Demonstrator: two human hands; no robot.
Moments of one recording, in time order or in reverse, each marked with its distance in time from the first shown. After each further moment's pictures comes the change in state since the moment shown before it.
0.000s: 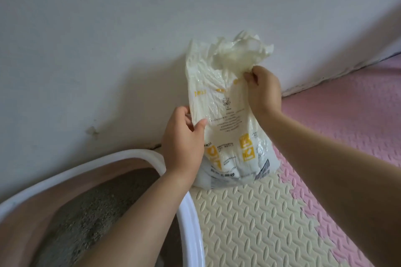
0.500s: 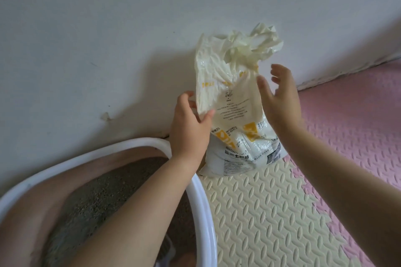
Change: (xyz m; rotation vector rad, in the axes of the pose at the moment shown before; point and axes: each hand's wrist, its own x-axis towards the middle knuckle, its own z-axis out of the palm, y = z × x) left_hand 0.019 -0.034 -0.006 -0.038 -0.048 0.009; right_hand -0.042 0.004 0.007 0.052 -0.081 0.027
